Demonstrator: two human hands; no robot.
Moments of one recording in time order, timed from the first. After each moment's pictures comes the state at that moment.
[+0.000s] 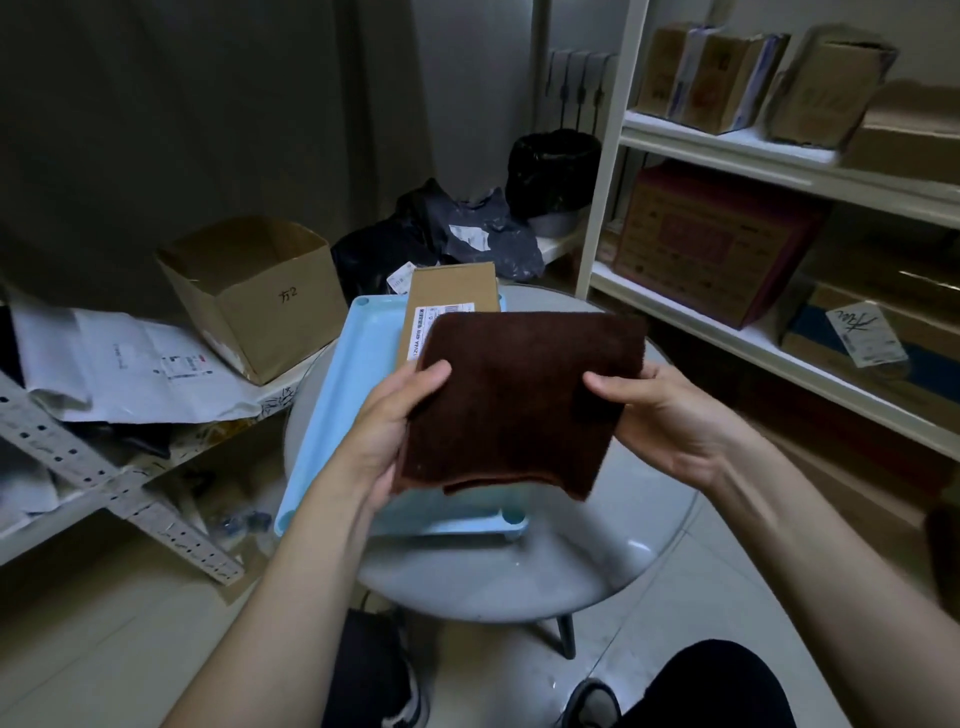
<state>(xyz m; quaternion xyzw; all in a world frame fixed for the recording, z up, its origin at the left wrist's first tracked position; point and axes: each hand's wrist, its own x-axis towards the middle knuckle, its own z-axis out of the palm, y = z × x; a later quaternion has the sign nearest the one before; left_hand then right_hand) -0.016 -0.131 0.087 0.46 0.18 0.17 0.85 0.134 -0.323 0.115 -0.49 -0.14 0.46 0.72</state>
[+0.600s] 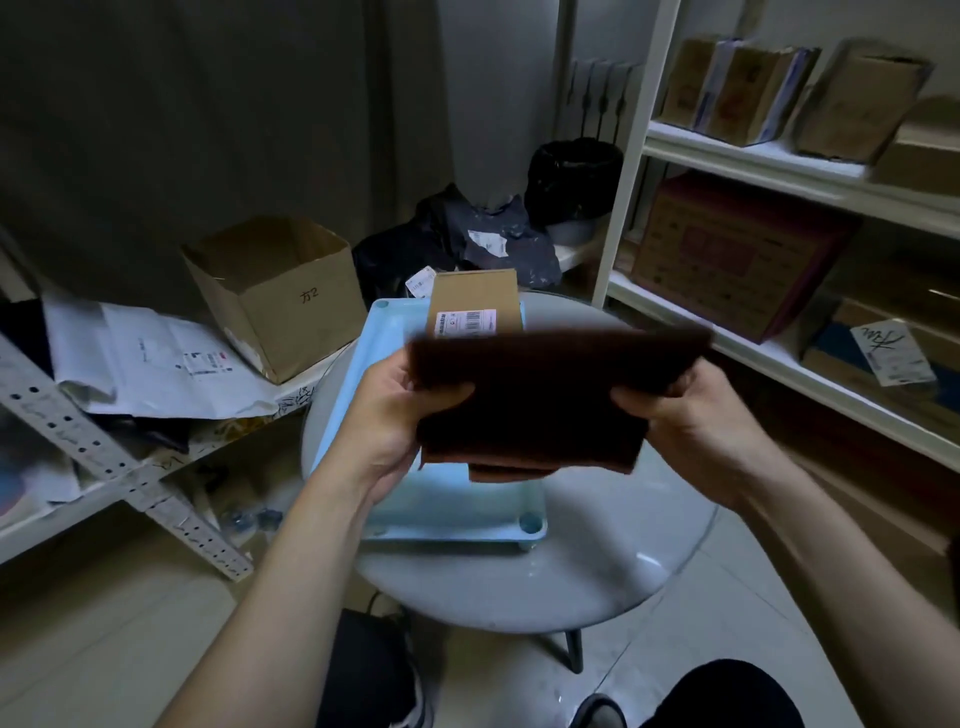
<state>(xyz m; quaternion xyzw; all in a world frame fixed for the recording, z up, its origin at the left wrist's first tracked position) -0.027 -0.122 0.107 0.57 0.16 0.24 0.77 0.129 -0.323 0.118 -0.55 -0.26 0.32 0.72</state>
